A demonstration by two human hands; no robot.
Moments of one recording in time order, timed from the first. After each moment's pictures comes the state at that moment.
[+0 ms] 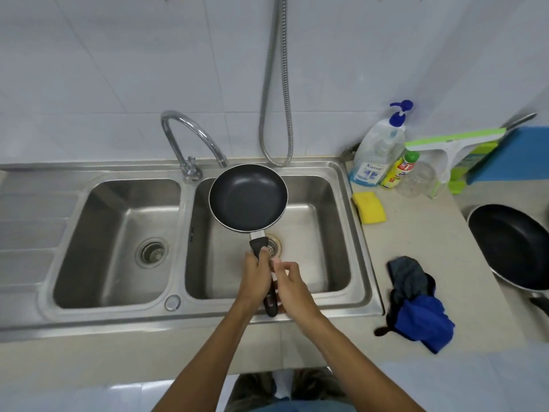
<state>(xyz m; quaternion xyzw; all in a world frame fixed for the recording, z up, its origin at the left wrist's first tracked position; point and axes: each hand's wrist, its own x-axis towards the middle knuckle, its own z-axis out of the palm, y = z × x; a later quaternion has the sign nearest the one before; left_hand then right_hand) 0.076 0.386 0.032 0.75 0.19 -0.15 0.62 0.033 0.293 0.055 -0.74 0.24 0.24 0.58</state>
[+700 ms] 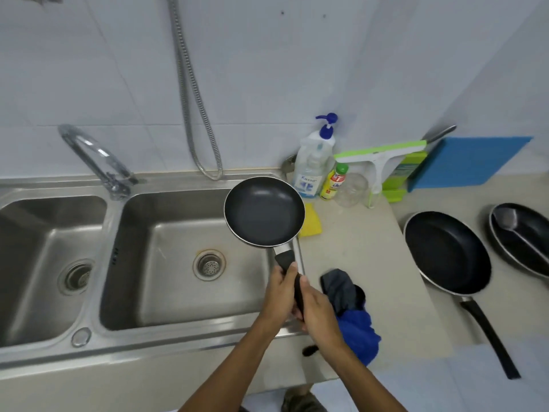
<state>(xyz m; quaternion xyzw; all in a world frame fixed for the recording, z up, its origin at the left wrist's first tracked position) 0.059 0.173 0.035 0.67 0.14 -0.23 0.69 0.004 0.091 0.054 -0.74 0.30 0.13 0.59</state>
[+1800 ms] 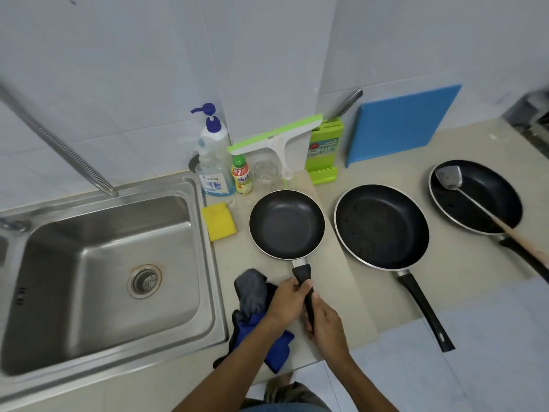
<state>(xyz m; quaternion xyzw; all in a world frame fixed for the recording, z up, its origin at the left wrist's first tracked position) 0.018 -0.054 -0.015 0.74 0.06 -0.39 0.54 -0.072 -0.131 -0.013 -0.71 0.36 0.05 0.61</state>
